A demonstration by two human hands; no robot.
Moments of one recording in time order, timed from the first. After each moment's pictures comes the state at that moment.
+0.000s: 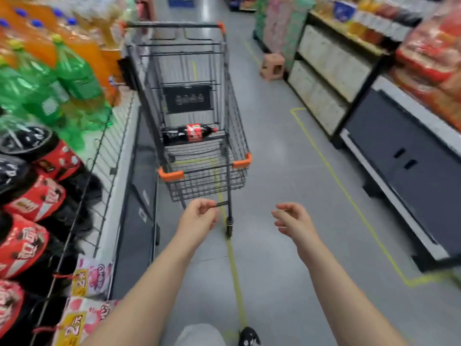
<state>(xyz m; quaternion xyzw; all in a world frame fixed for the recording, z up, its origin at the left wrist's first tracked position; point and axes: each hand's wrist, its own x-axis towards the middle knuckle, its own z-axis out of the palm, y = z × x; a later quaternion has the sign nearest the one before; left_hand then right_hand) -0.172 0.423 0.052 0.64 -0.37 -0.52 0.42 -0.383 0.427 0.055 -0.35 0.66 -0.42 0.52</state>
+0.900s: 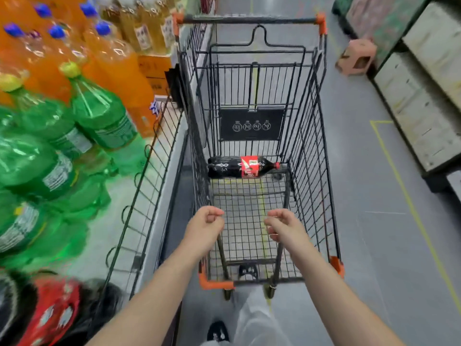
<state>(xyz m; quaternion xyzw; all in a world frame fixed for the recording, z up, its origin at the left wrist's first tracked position) 0.000 0.071 0.000 0.74 -0.33 -0.48 0.34 -0.194 0.027 -0.003 -0.42 0.61 -0.27 0.61</state>
